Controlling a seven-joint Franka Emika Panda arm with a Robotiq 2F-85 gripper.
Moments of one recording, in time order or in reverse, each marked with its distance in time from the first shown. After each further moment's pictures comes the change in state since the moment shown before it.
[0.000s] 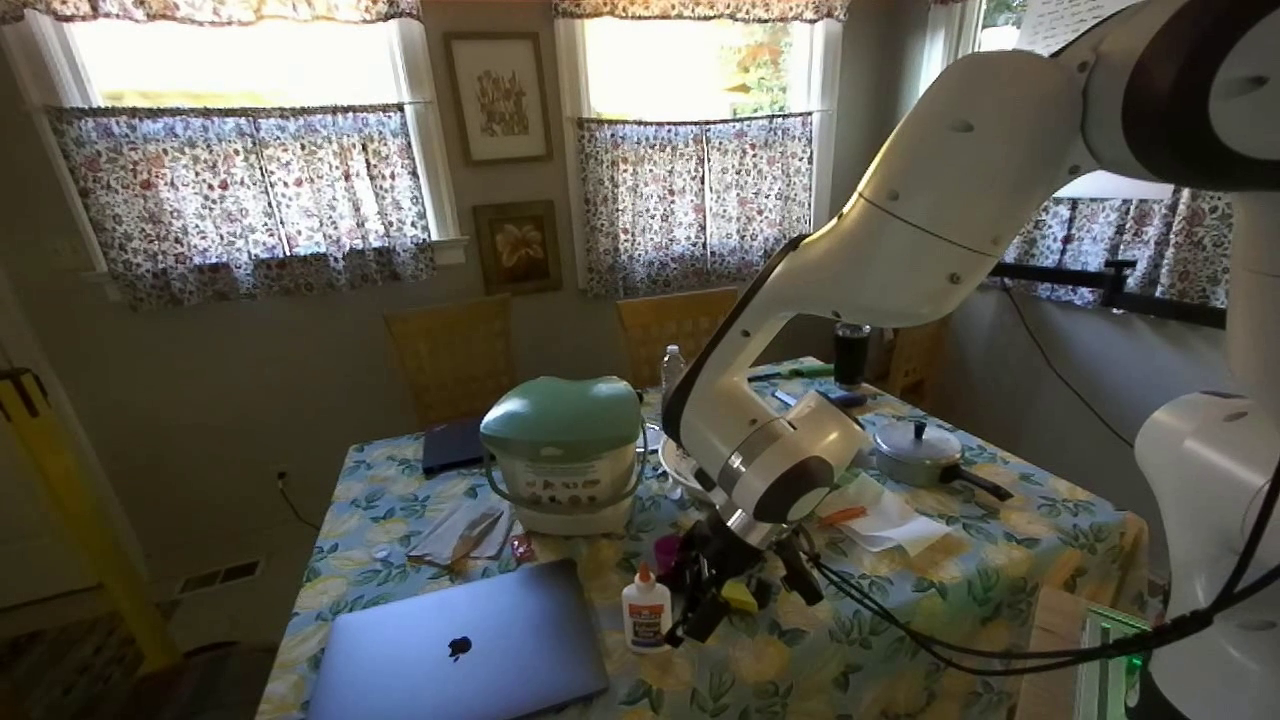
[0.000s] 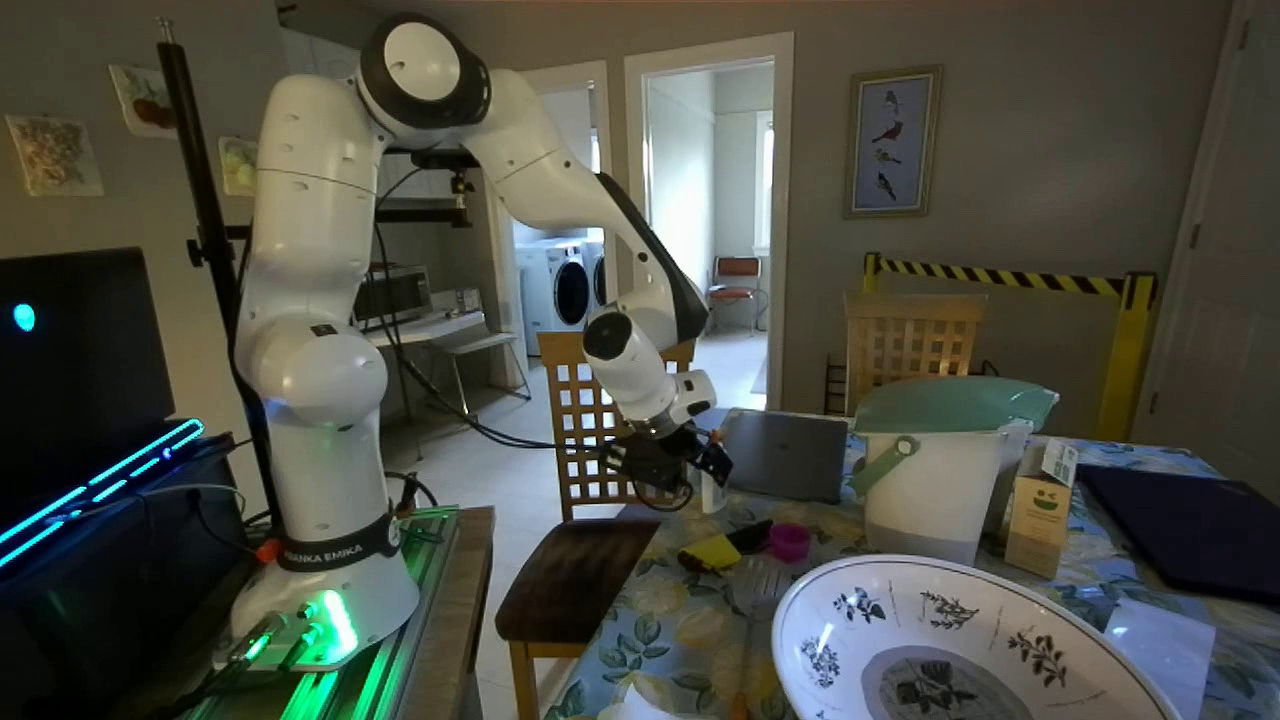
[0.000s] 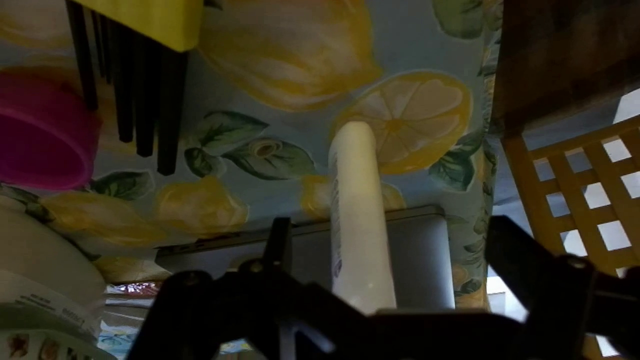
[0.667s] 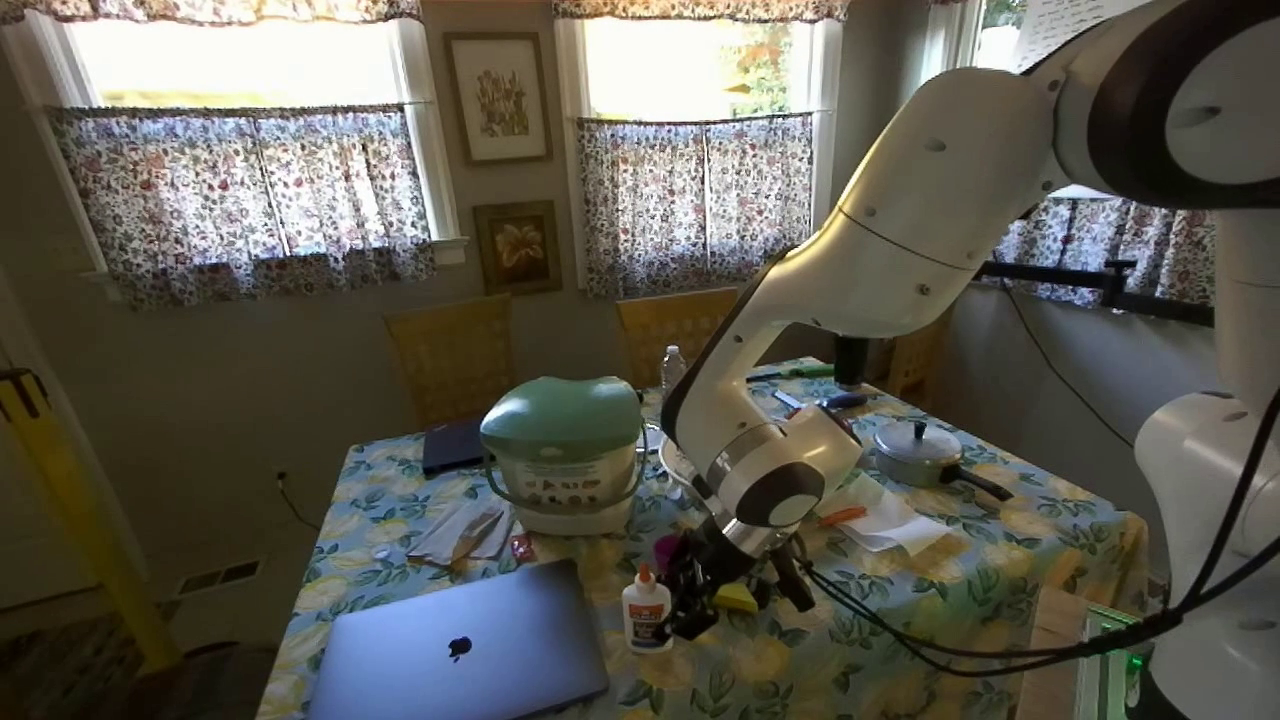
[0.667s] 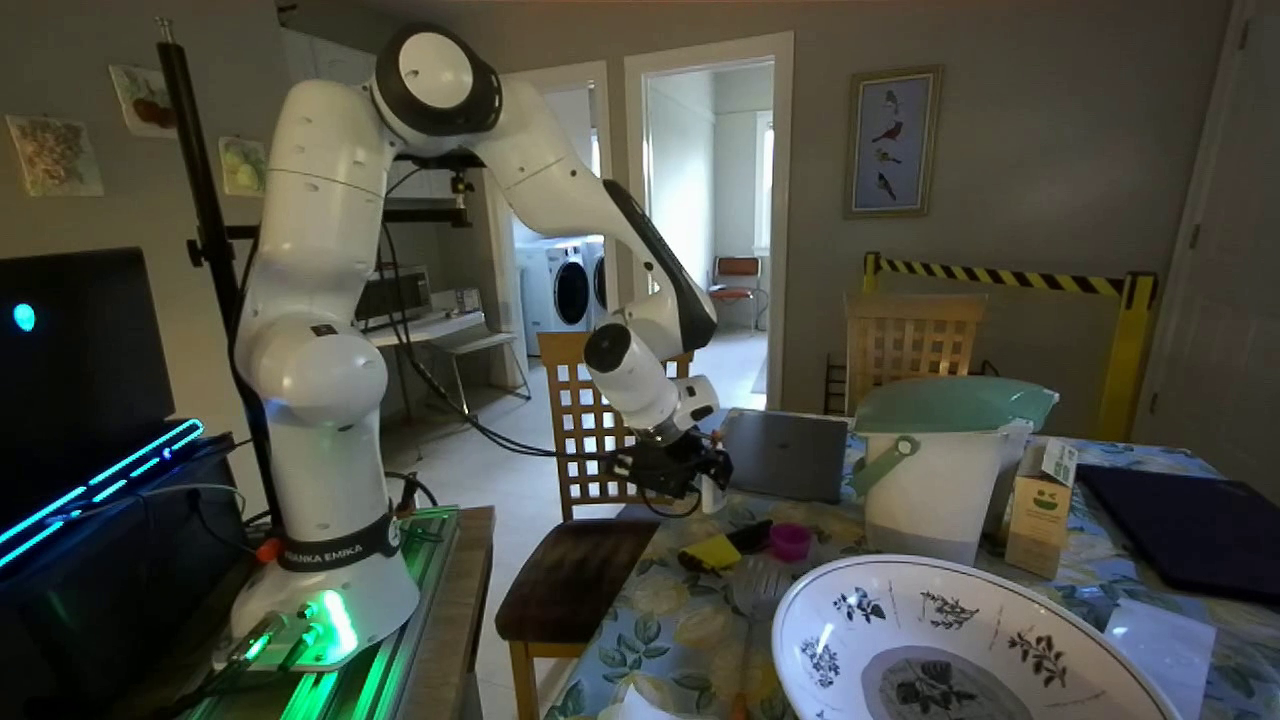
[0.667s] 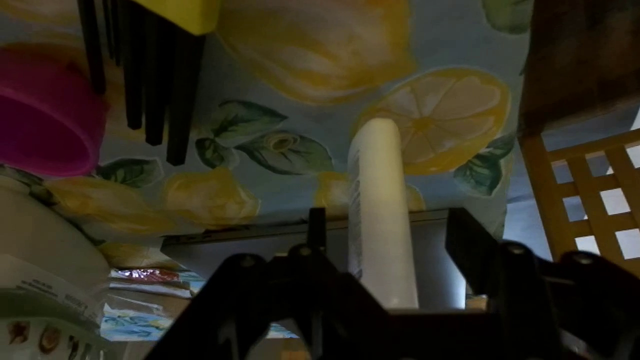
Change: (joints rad) arm 0.000 0.050 -0.016 0.039 0.143 -0.032 -0.176
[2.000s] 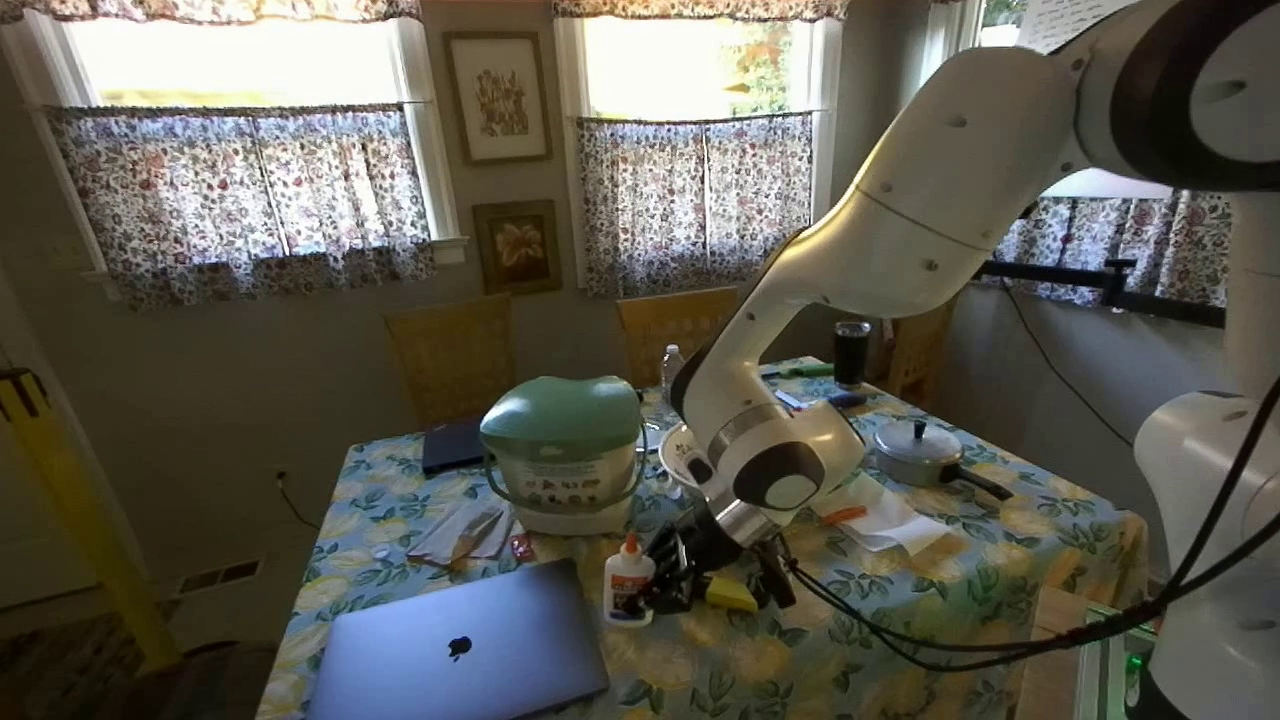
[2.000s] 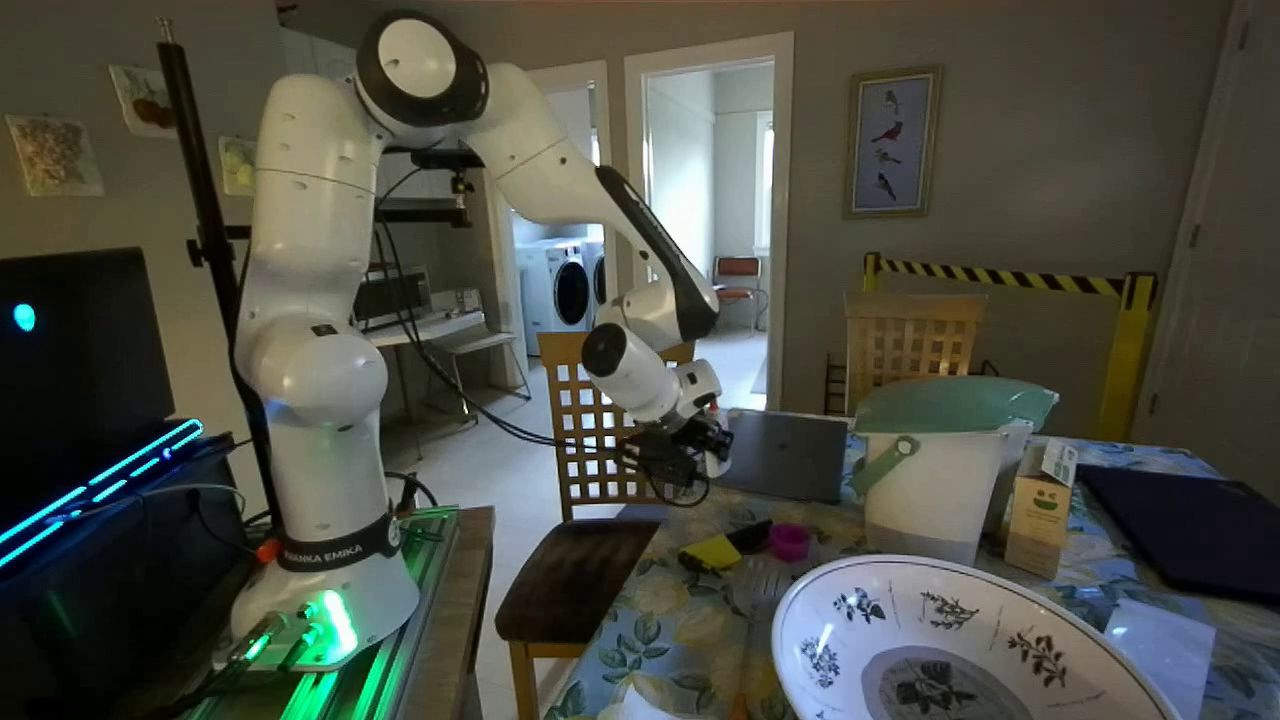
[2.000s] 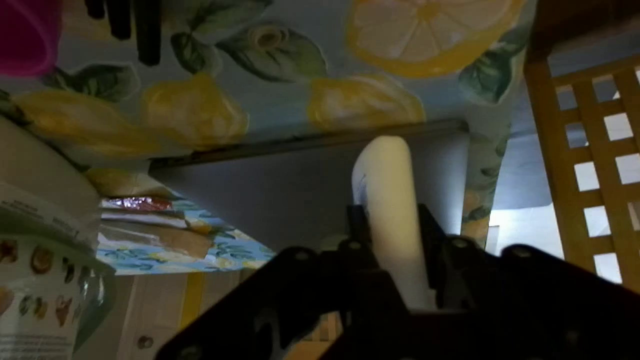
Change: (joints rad) arm -0.001 -0.064 -0.021 -0.015 0.079 -0.112 -0.072
